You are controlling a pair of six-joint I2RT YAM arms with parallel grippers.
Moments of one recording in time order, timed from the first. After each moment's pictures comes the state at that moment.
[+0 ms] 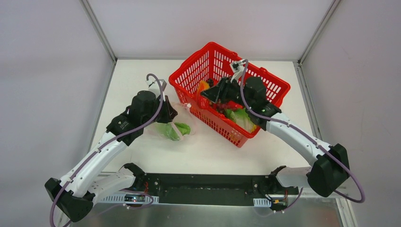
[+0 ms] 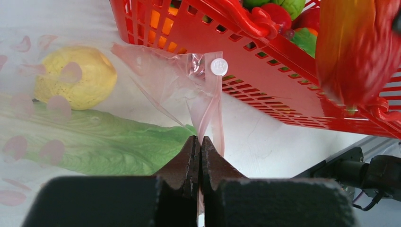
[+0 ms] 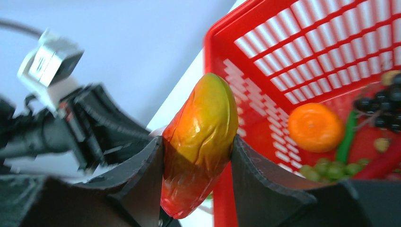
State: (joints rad) left arm -0.59 0.92 0.96 -0.56 -0.03 -0.49; right arm 0.61 1.30 1.01 0.17 -0.34 0.67
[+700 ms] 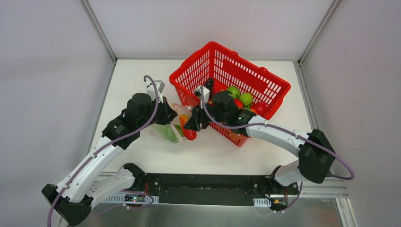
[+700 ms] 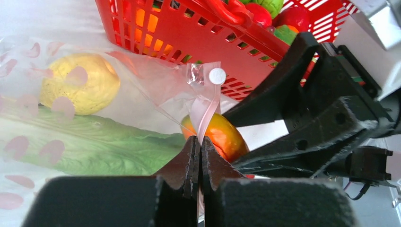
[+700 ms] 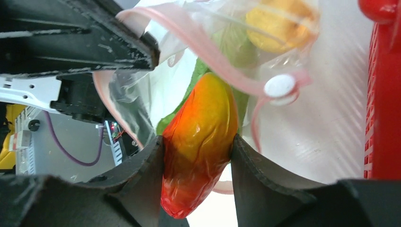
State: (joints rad) left arm -0.59 0.86 0.95 -0.56 0.01 -0.49; right arm 0.90 1.45 1.02 0.00 -0.41 0.37
